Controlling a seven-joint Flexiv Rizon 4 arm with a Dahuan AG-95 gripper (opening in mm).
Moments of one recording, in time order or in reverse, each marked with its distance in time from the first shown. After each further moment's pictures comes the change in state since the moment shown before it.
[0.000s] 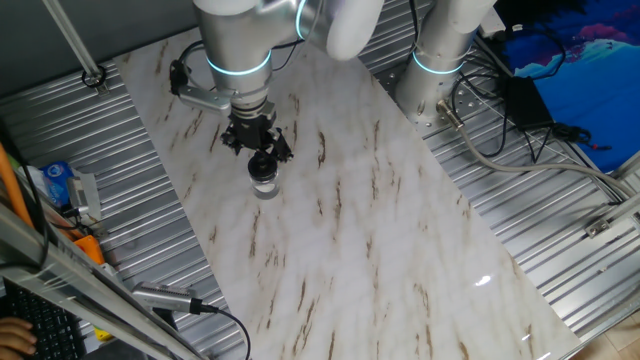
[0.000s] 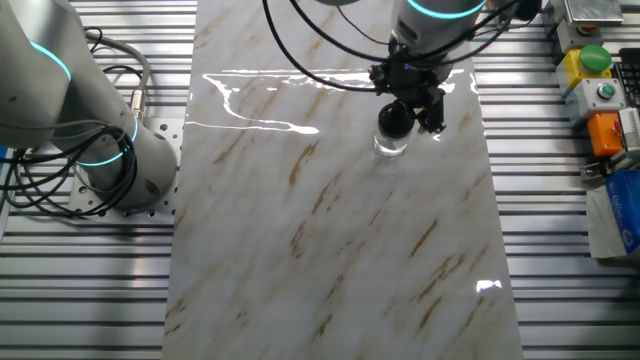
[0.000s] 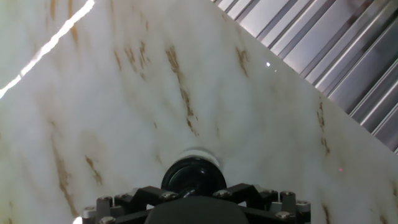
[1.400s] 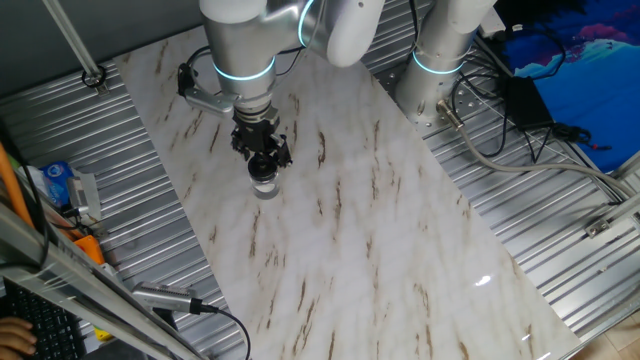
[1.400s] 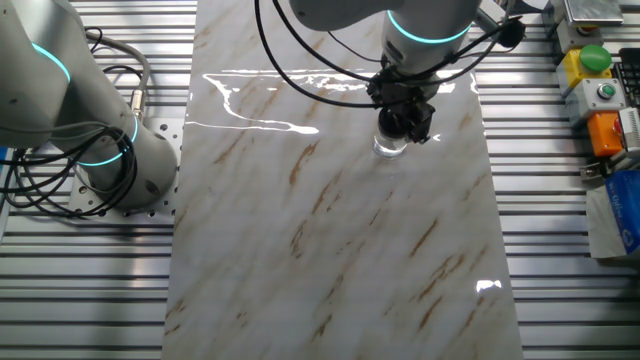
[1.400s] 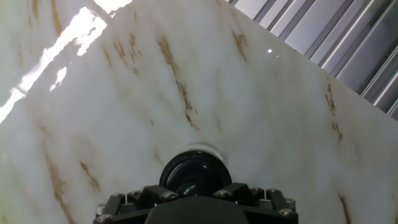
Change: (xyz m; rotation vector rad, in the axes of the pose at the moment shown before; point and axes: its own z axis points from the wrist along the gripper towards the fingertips) arm 0.008 0.001 0.018 -0.003 -0.001 0.064
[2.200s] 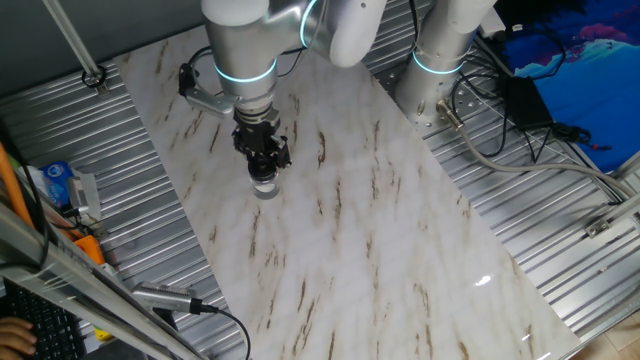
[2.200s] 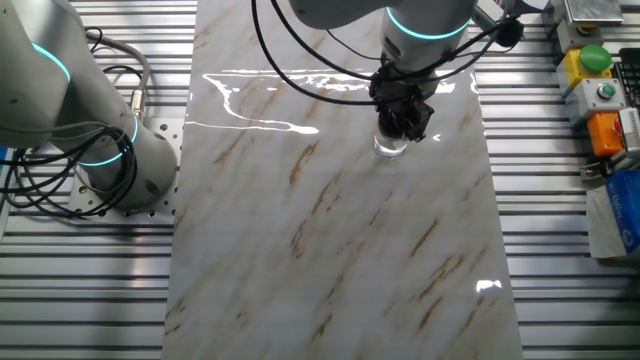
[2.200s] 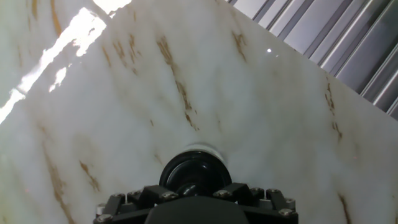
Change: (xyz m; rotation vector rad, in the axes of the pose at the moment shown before) arm 0.000 0.001 0.000 0.013 0.010 0.033
